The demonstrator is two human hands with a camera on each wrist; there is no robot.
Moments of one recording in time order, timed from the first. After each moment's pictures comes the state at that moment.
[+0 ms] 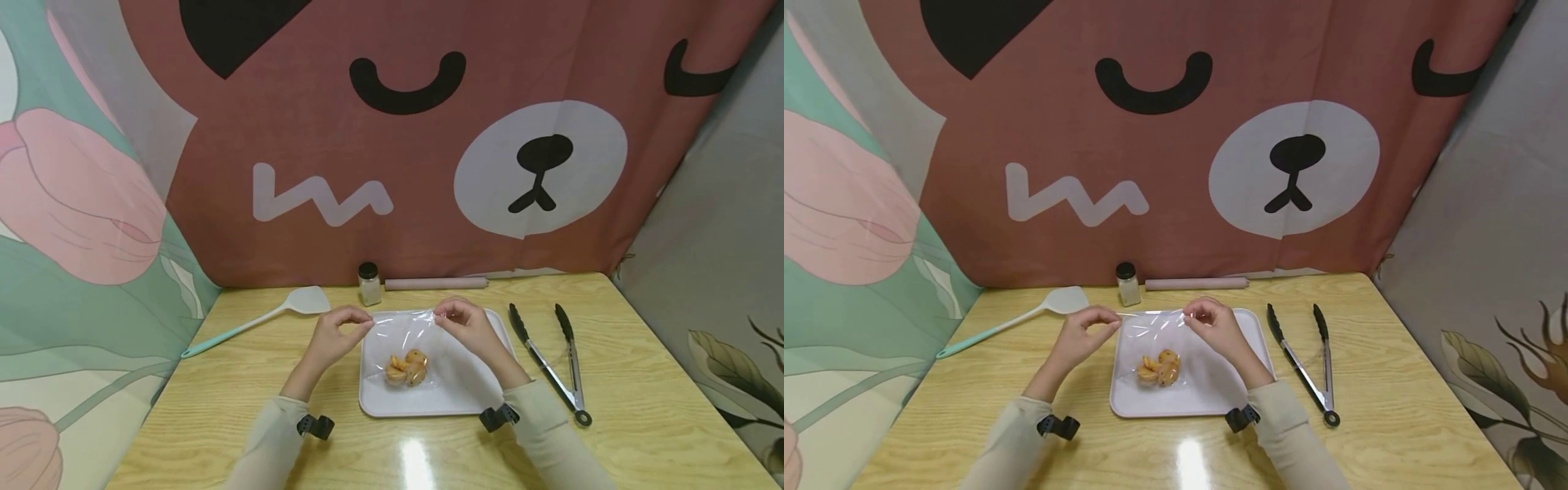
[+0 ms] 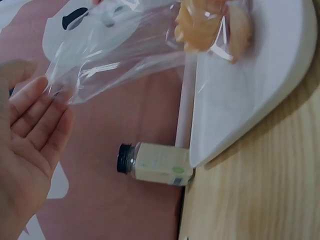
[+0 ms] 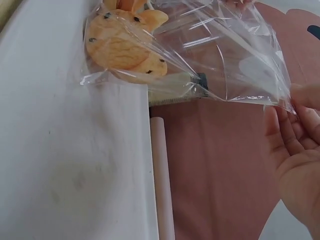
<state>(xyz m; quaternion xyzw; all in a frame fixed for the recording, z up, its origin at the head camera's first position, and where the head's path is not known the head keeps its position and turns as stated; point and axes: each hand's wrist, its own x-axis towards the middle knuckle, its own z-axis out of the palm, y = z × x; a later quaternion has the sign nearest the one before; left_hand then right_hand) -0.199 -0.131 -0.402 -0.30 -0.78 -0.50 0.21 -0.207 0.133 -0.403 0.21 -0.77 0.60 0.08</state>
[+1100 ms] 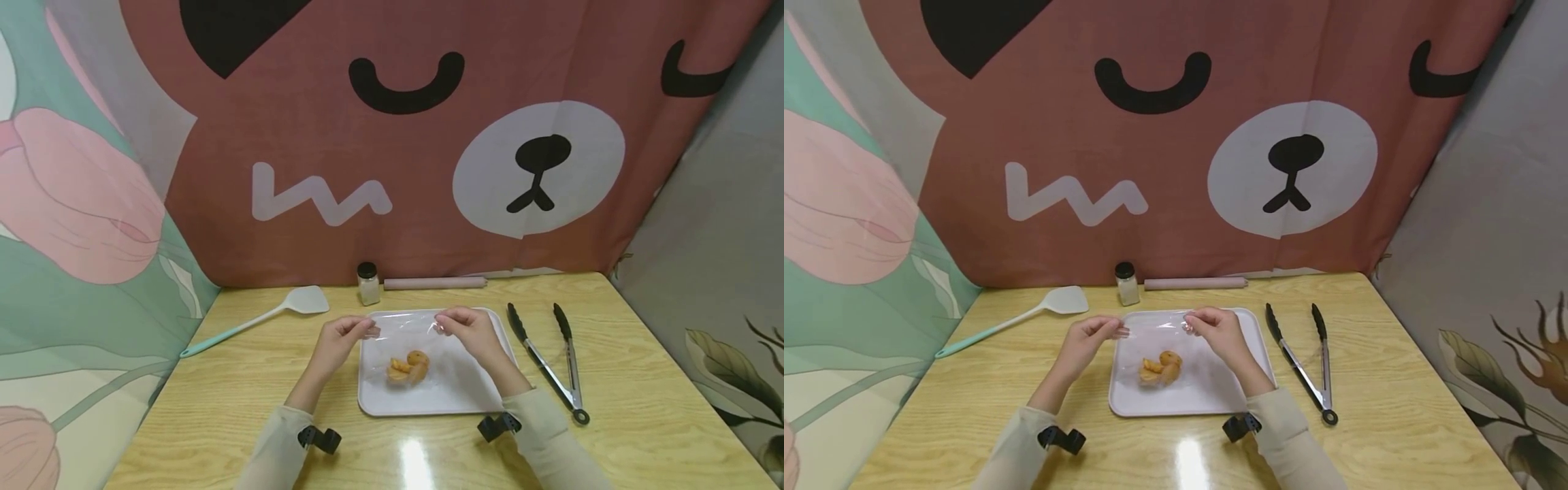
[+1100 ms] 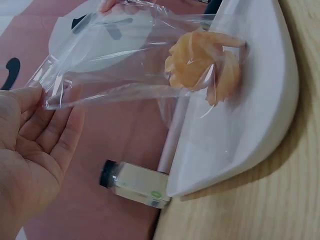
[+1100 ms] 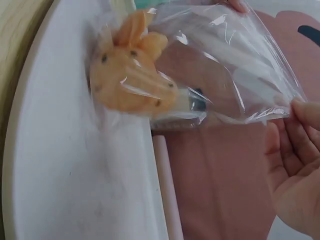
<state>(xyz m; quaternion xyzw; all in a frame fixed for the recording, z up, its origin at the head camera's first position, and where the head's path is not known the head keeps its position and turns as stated) -0.205 -0.127 -0.434 -0.14 -0.74 -0.65 0.01 -0.213 0.141 -0.431 0.13 -0.75 0.65 0.07</state>
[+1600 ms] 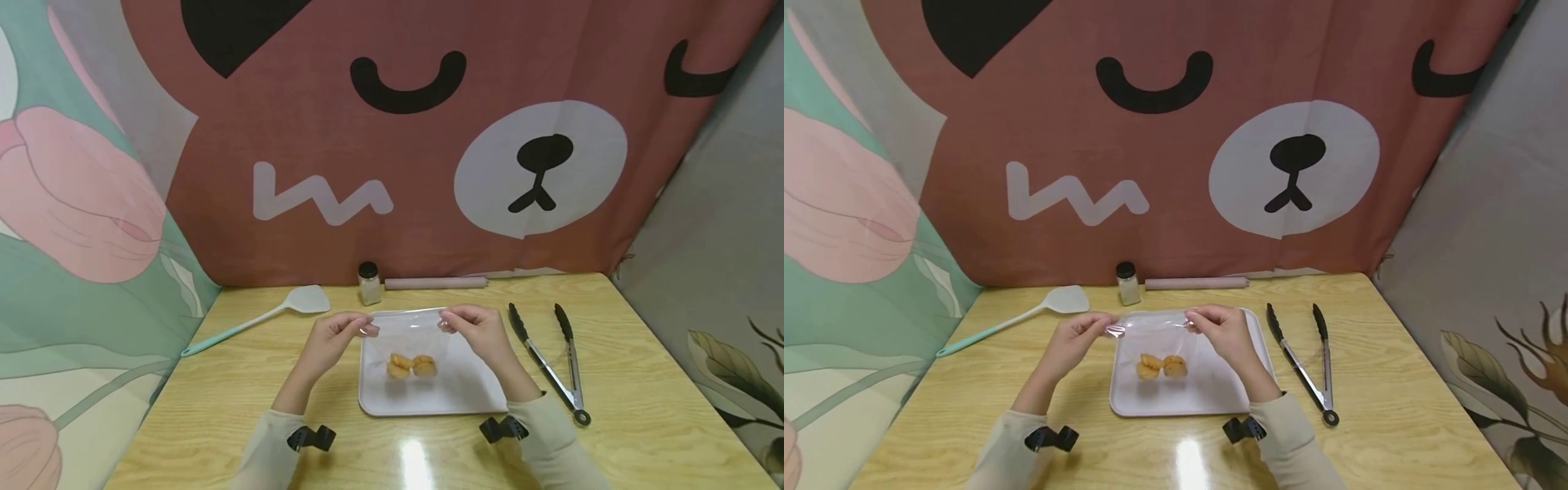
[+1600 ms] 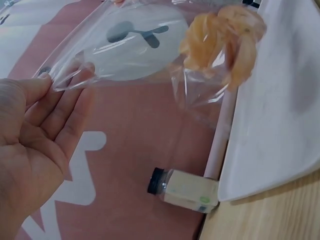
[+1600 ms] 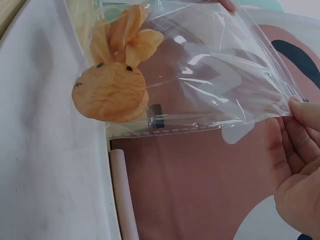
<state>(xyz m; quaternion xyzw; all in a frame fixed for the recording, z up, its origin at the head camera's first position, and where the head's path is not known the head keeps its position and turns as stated) -0.189 -0.139 -0.404 -0.22 -0.77 -0.60 0.04 -0.181 0.135 -0.383 0.19 -0.74 0.63 0.13</state>
